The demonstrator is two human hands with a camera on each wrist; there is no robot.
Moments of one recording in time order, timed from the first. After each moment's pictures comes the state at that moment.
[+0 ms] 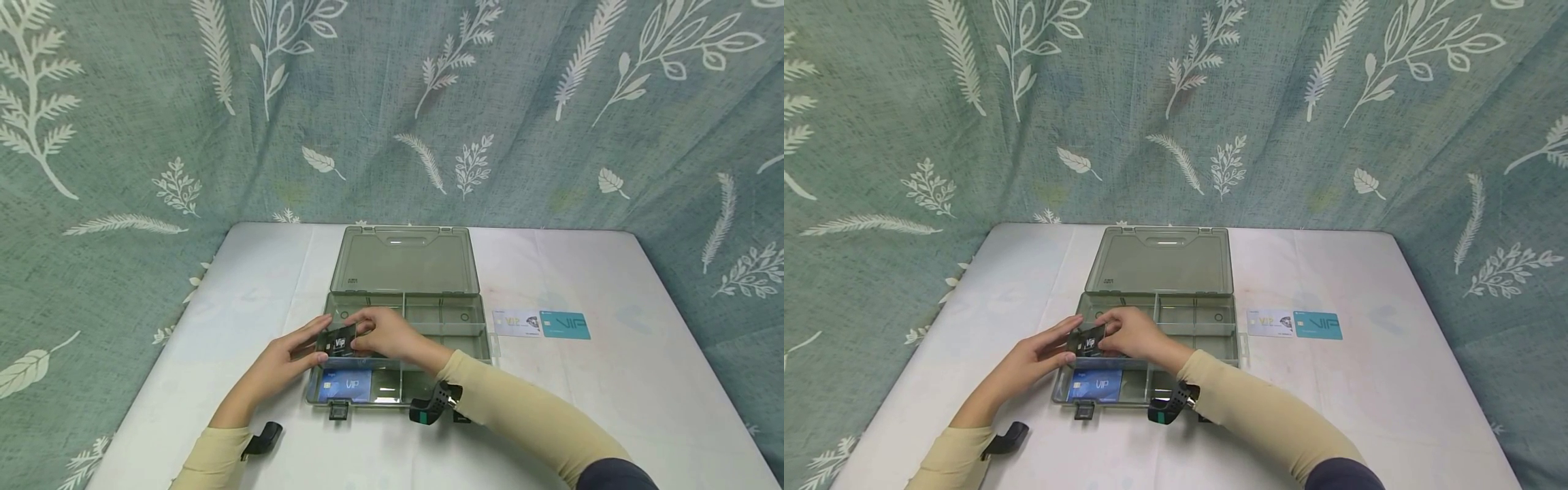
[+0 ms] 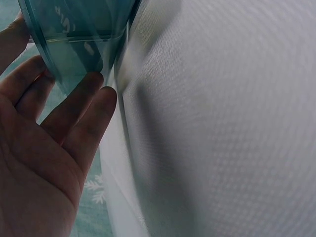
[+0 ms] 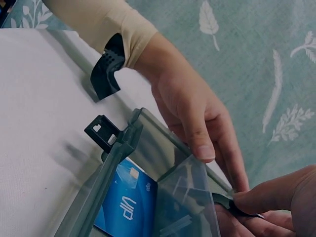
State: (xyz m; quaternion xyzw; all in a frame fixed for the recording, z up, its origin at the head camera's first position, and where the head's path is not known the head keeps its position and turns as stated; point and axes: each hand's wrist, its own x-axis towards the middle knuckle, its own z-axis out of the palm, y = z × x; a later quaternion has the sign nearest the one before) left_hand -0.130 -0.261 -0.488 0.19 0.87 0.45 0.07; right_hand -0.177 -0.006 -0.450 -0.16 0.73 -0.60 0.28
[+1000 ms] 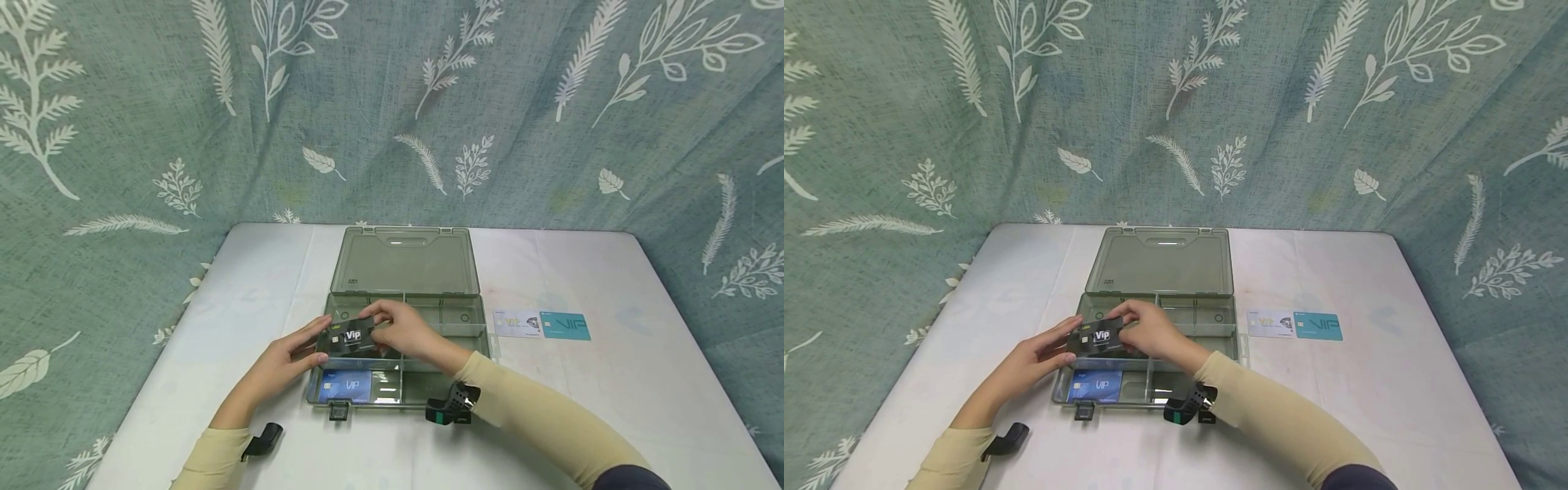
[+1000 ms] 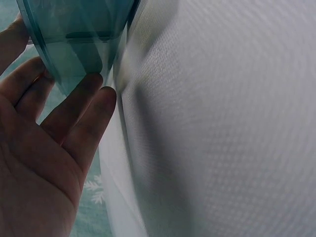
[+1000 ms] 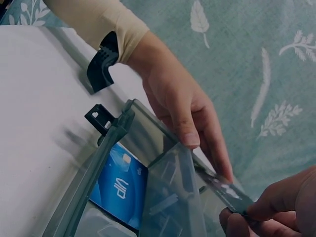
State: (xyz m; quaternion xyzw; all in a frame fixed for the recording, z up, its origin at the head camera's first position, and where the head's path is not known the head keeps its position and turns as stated) left_hand -0.129 -0.261 -0.488 0.17 0.88 0.44 0.08; right_hand -0.177 0.018 -0.447 -0.17 0.75 -0.60 0.22
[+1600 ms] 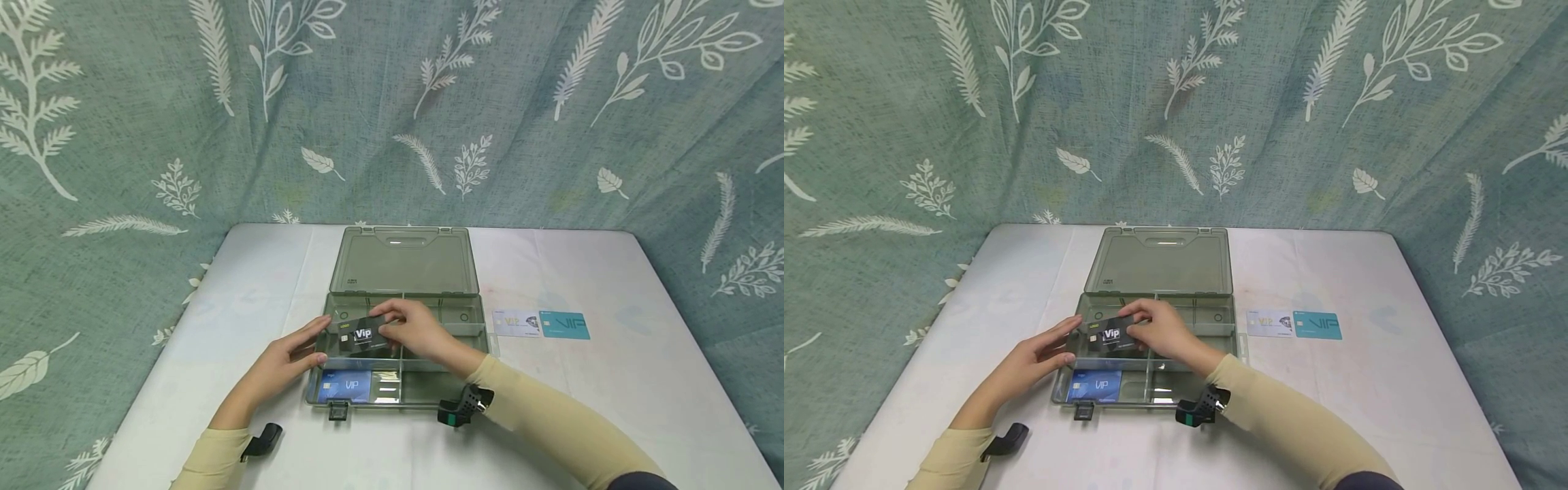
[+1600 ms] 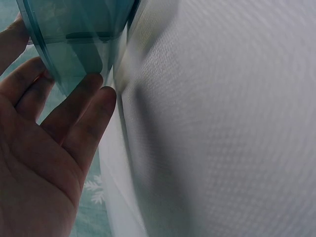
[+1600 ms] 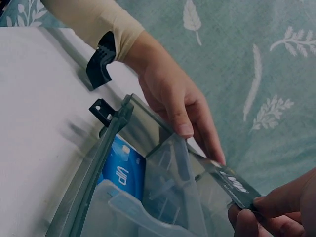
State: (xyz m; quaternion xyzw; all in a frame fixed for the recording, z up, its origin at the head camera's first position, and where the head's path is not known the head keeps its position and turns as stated) left_hand -0.129 -0.259 -0.488 0.19 0.87 0.44 0.06; right_hand -0.174 0.040 -0.445 -0.16 0.76 -0.60 0.20
